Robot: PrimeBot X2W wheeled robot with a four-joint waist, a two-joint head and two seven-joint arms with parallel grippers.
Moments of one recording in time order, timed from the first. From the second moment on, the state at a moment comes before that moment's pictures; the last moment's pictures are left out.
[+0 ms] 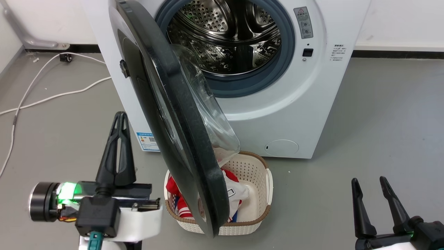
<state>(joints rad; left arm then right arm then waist) -0.05 0.12 -0.12 -0.28 0.08 0.14 -0.26 0.16 -0.05 -0.02 -0.05 0.16 0.13 -0.26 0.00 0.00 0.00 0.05</state>
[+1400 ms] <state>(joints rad) -0.18 0.09 -0.79 -0.20 0.03 0.08 -0.26 0.13 -0.05 0.02 -0.04 0.15 0.13 -0.26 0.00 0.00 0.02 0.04</state>
